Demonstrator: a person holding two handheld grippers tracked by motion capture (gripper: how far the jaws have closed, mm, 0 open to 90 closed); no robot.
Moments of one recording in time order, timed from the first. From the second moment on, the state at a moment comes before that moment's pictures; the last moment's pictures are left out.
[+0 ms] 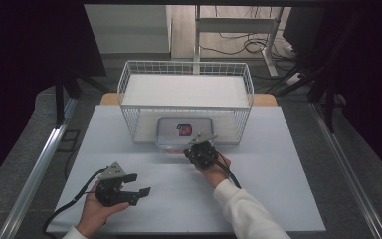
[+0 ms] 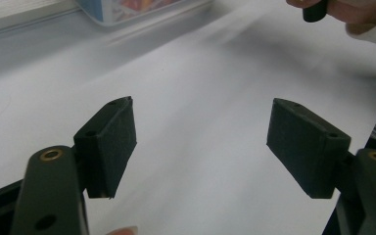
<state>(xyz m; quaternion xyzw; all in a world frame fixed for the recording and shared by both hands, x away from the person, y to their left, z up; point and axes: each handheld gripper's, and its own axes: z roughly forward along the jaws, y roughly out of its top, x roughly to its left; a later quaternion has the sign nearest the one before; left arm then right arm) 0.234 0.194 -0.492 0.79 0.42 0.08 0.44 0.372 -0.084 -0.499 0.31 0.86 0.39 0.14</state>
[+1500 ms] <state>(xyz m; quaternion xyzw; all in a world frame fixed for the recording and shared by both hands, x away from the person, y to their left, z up) 0.234 0.199 -0.488 0.79 0.42 0.08 0.44 0.416 -0.076 -0.487 0.38 0.83 0.39 0.15</state>
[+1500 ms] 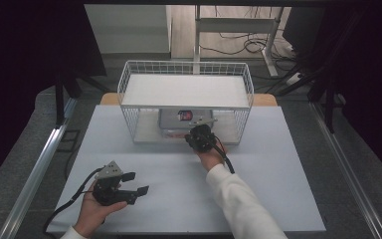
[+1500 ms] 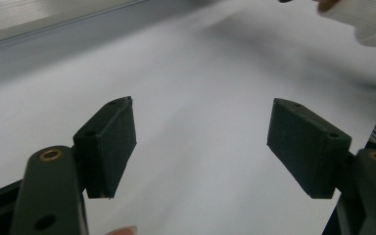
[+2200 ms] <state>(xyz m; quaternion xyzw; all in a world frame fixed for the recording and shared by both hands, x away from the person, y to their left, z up) 0.235 0.198 -0.489 0.79 0.43 0.11 0.43 0.324 -0.175 -0.460 0.31 0.84 0.43 0.09</state>
